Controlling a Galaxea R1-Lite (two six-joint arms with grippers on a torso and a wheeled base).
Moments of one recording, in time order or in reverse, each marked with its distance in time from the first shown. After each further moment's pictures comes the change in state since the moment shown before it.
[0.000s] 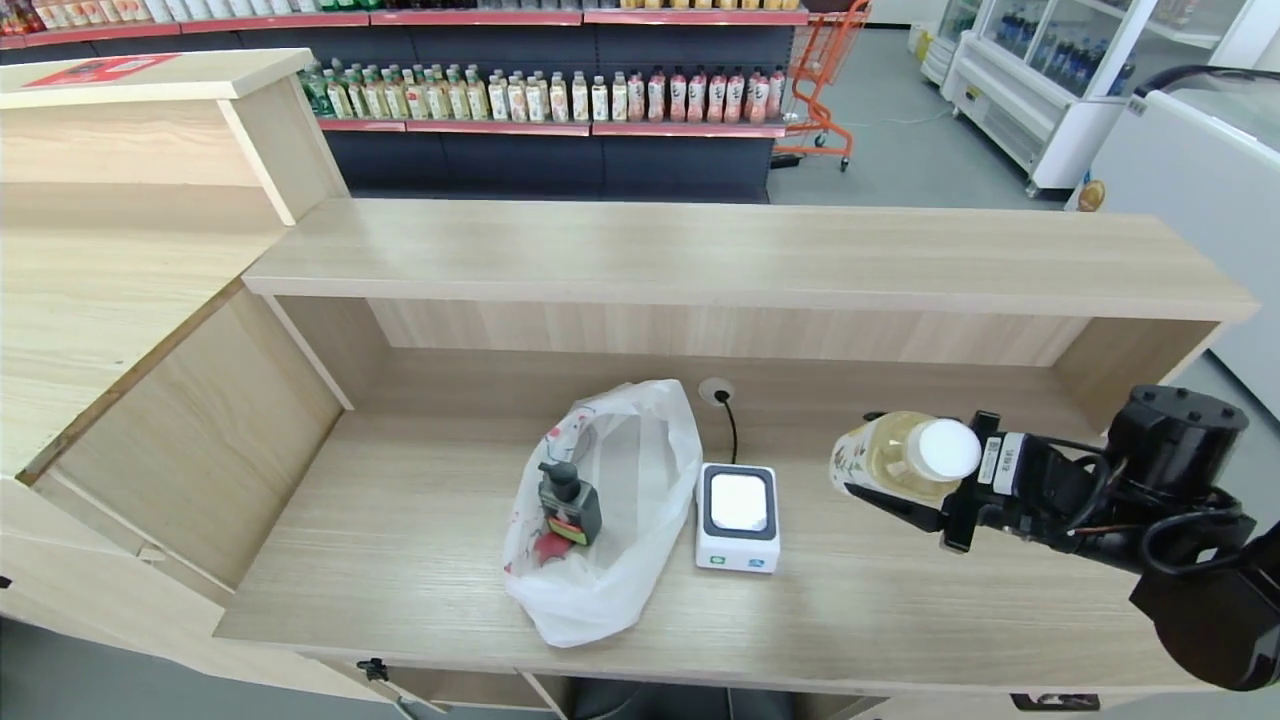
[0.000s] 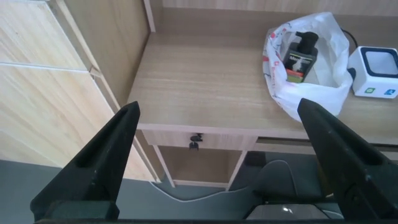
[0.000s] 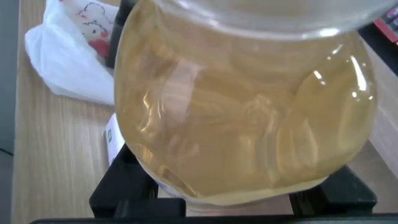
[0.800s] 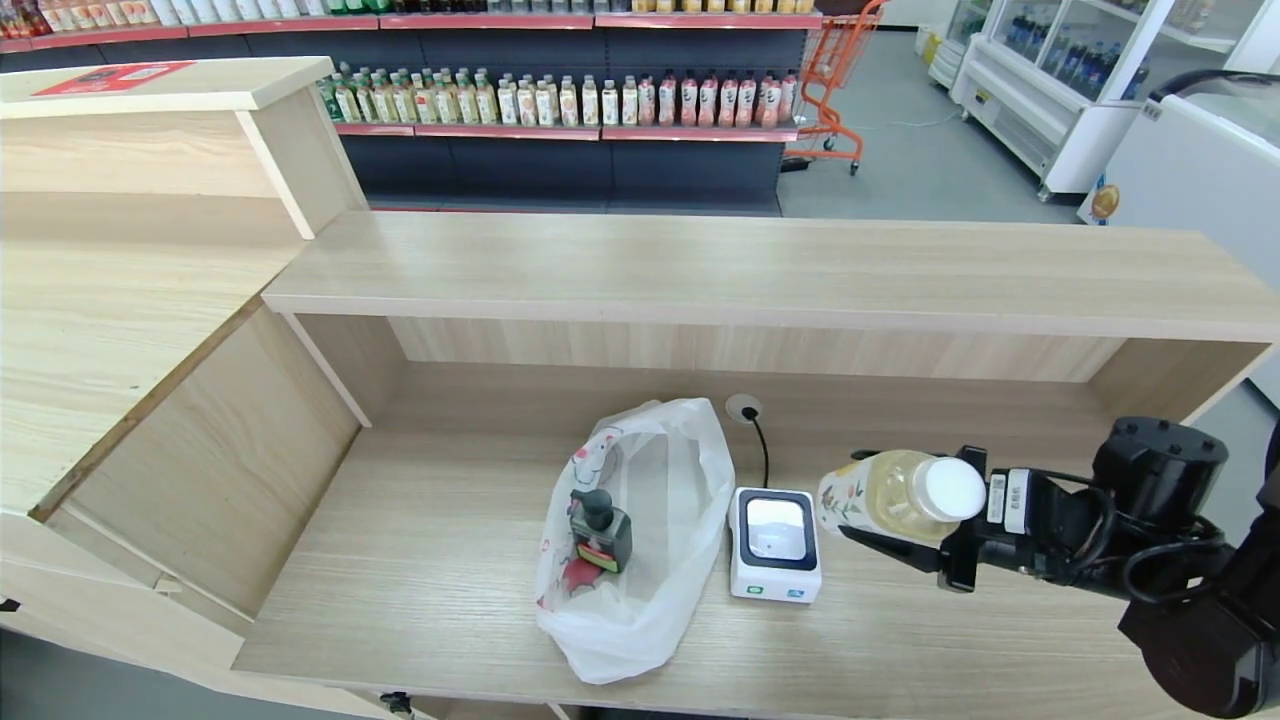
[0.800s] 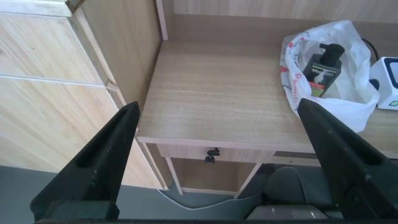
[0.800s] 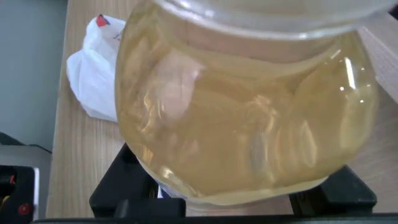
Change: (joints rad) left arm 0.001 0.000 0.000 0.000 0.000 -0.001; right arm 0.008 0.080 0.074 -0.106 0.125 0.050
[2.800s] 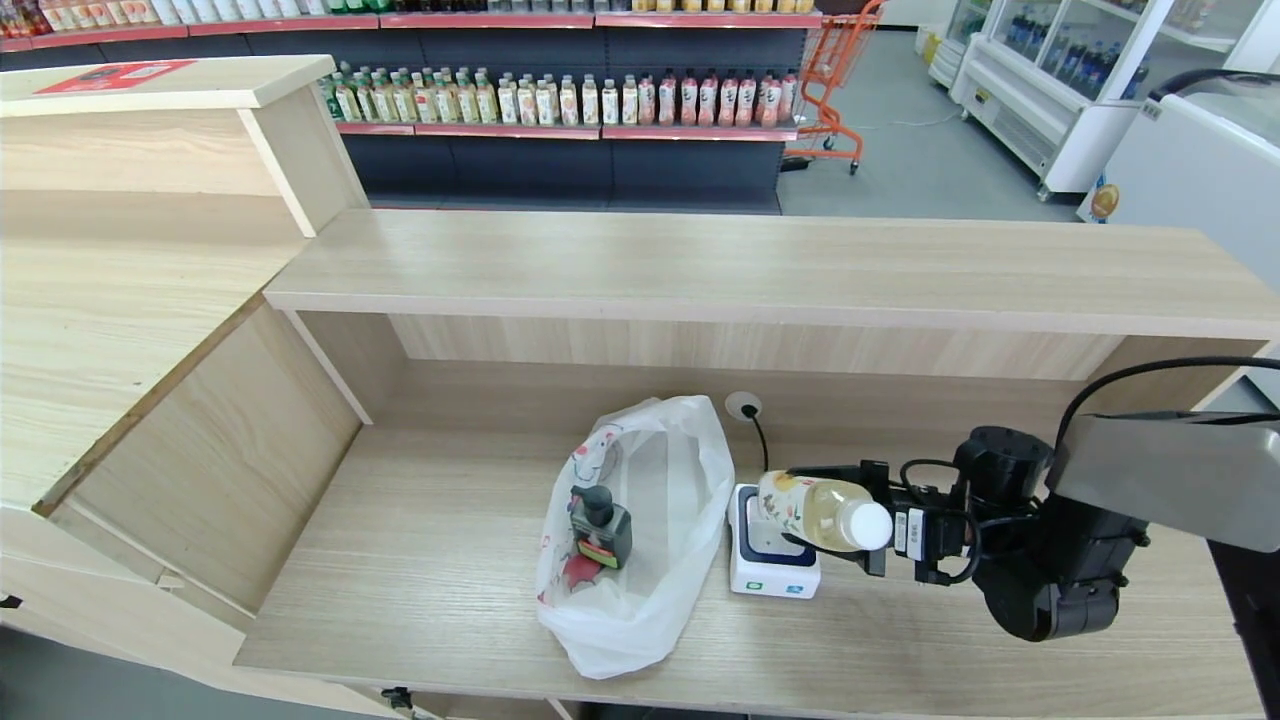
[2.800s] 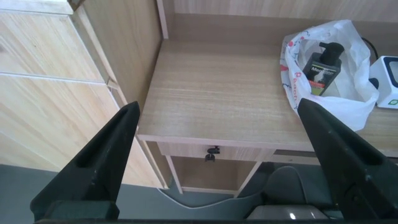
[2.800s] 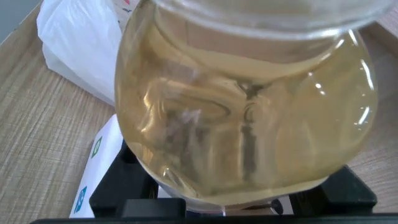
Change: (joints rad) left arm 0.000 0.000 0.000 0.000 0.000 0.000; right arm 0.003 0.434 -0.407 -0.045 0.227 -0.236
